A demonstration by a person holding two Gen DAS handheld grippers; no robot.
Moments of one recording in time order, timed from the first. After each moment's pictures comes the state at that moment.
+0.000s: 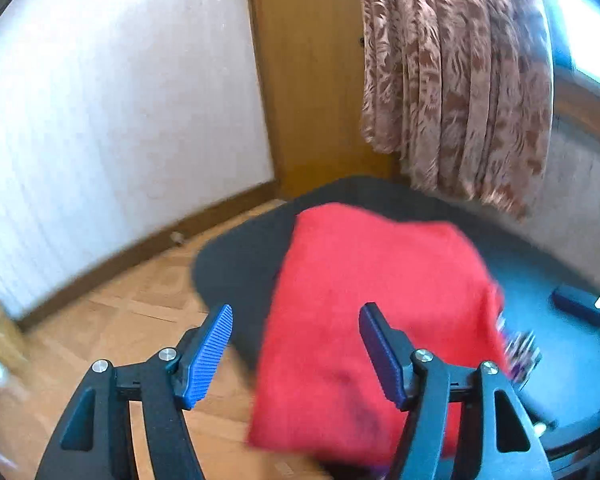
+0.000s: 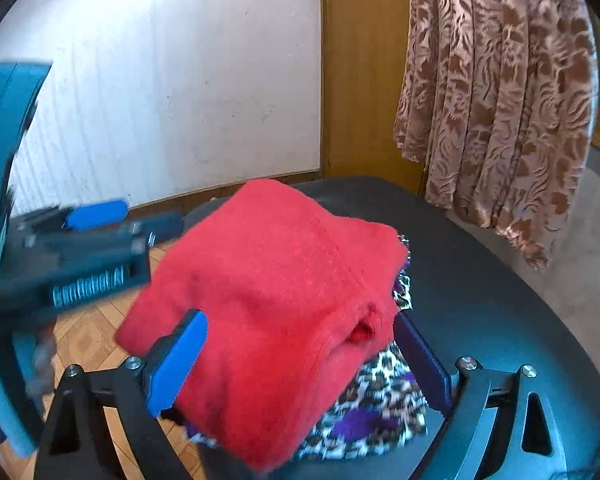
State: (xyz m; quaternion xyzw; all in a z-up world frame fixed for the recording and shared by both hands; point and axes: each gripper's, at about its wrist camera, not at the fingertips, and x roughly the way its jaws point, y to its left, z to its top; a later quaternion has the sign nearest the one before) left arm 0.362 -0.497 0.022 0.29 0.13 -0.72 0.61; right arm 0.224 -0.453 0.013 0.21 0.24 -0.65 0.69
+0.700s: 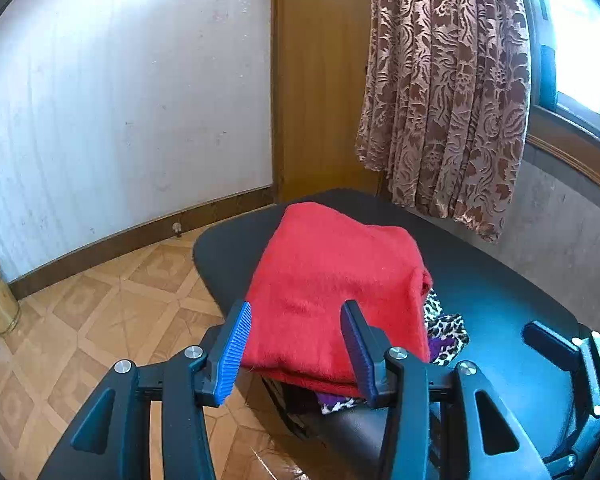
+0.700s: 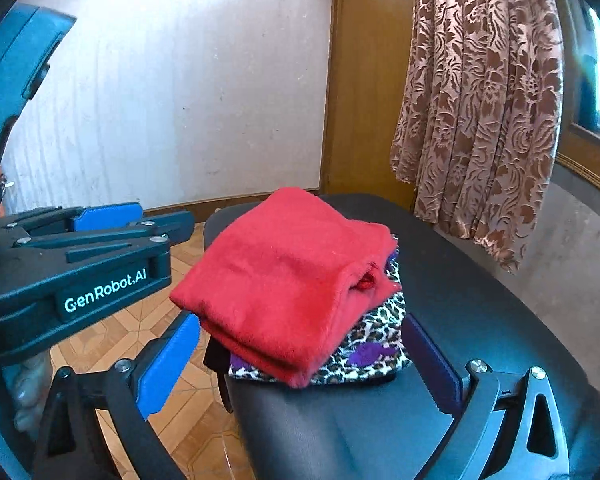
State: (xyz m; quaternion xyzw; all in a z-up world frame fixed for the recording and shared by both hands) left arm 0.373 -0.399 0.052 0.23 0.20 -0.73 0.61; right arm 0.250 -0.352 0.033 0.17 0.23 -0.66 0.70
